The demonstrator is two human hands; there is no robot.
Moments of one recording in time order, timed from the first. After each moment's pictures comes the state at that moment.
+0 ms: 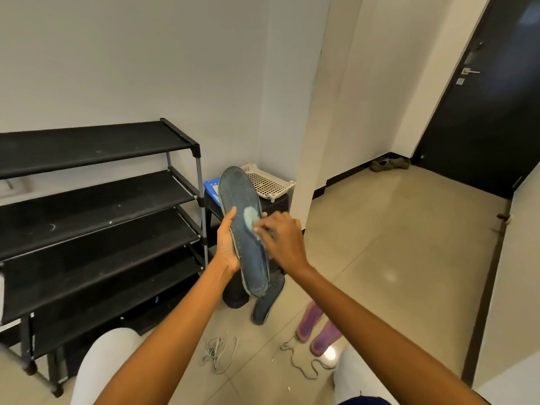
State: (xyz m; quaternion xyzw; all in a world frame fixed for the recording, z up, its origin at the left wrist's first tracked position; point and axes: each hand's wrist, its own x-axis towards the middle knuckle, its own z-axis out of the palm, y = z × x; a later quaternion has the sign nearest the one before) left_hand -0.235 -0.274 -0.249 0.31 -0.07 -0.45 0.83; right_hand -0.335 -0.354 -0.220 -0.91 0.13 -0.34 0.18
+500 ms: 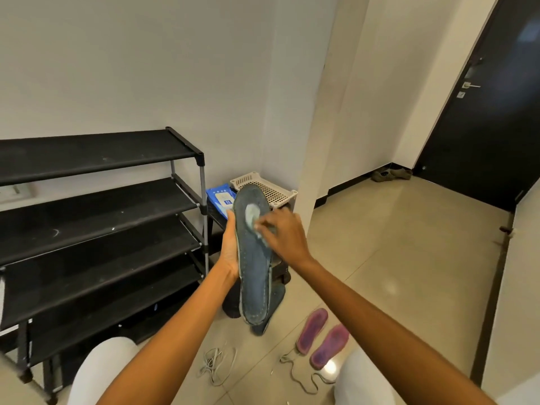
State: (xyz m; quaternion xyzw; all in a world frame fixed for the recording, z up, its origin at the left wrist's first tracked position) left_hand -0.241 -0.277 -0.232 0.31 -0.08 -0.45 0.84; right_hand -0.322 -0.367 -0.197 -0.92 0.10 -0.33 0.17
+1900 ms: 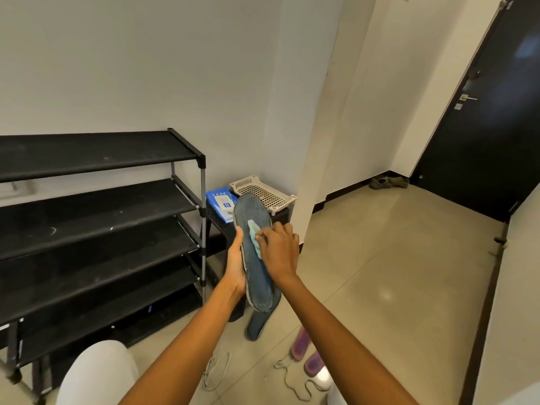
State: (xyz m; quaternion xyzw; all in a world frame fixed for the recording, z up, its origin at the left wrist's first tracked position) left_hand -0.248 -0.283 -0.260 0.32 -0.05 -0.42 0.85; right_hand -0.306 -0.352 -0.227 -0.92 0.25 -0.29 0.12
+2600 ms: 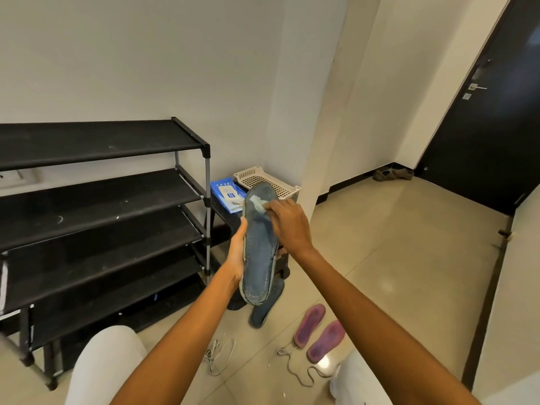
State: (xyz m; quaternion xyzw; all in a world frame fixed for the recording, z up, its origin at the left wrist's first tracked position) left_hand -0.242 -0.280 -0.261 0.36 -0.09 -0.42 0.83; right_hand -0.305 -0.373 -0.203 -0.93 0.11 -0.35 0.09
